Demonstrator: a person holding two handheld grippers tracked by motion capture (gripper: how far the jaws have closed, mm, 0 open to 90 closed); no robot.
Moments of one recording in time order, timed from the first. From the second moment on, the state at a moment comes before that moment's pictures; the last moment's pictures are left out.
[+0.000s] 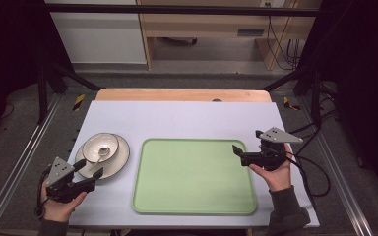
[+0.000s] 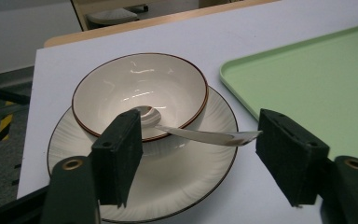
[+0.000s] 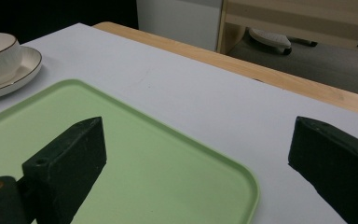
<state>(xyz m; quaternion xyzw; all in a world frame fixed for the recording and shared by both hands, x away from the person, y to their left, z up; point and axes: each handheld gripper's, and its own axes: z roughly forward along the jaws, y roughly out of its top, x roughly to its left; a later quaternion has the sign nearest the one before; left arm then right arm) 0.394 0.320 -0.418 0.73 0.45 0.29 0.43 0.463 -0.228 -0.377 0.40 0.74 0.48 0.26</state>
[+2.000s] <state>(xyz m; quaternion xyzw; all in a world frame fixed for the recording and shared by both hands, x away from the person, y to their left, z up) 0.390 0.329 -0.415 0.70 0.47 0.30 0.44 0.466 -0.224 -0.381 0.40 0.75 0.46 0.26</state>
